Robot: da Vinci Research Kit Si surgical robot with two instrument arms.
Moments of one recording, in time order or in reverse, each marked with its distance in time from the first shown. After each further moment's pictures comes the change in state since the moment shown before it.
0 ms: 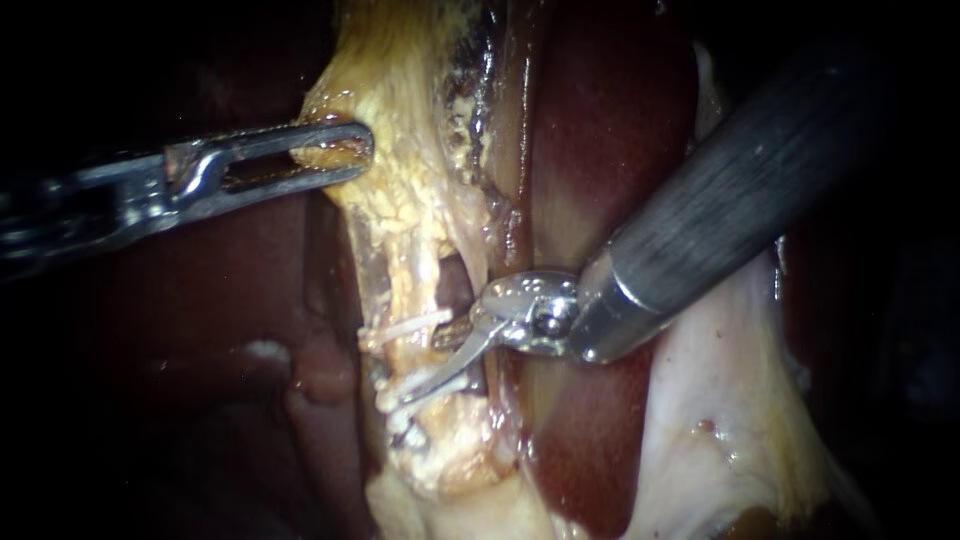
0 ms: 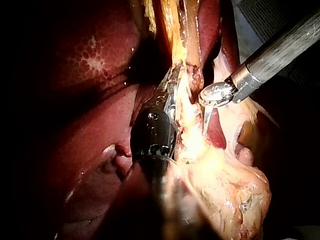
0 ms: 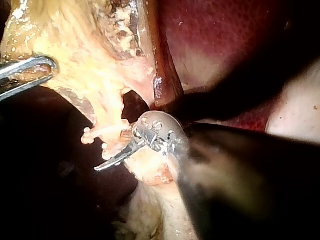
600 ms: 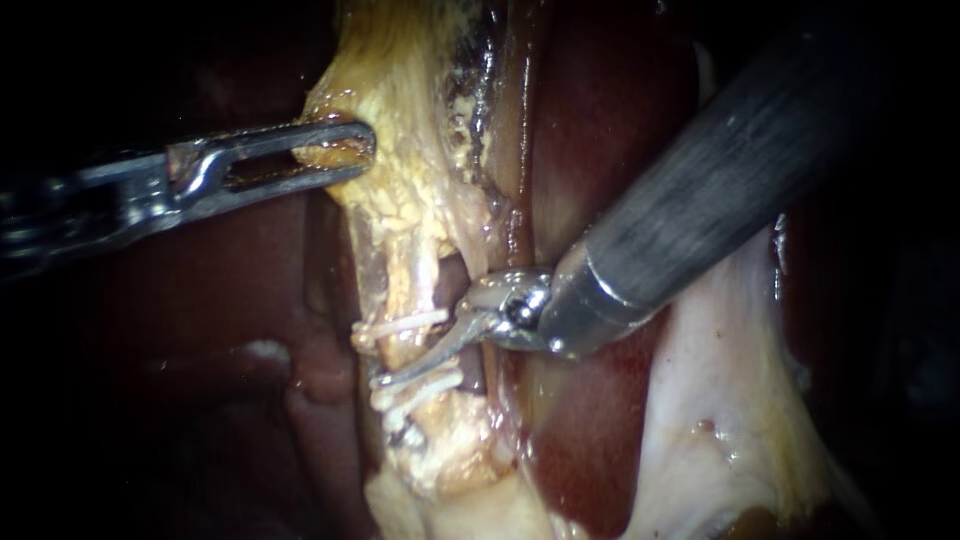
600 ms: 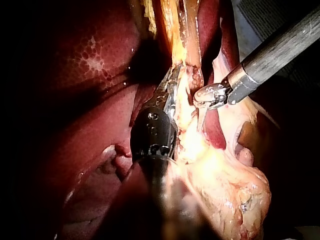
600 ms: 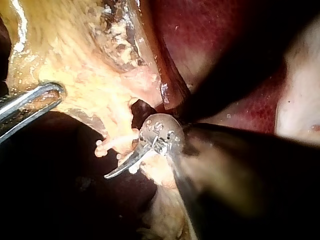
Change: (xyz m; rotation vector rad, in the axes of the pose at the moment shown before) right arm 0.000 0.001 0.001 -0.025 0.021 0.159; left arm 0.000 0.000 0.000 0.000 0.000 0.000
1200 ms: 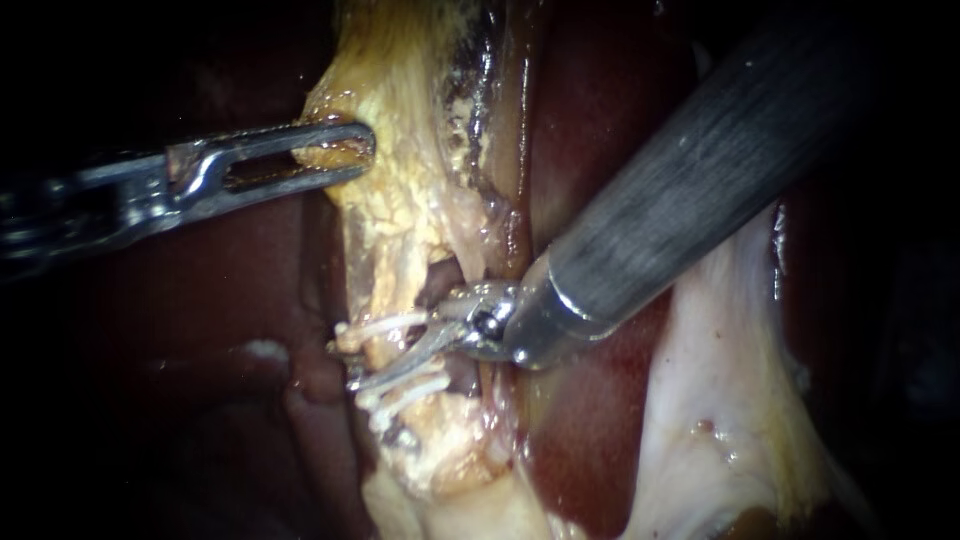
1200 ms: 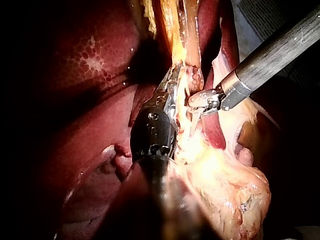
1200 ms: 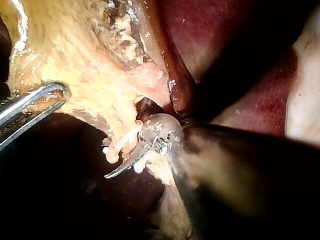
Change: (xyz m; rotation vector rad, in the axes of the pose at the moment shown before) right arm 0.000 0.001 0.002 -0.013 0.037 0.005; left arm 0.000 0.000 0.000 0.000 0.000 0.000
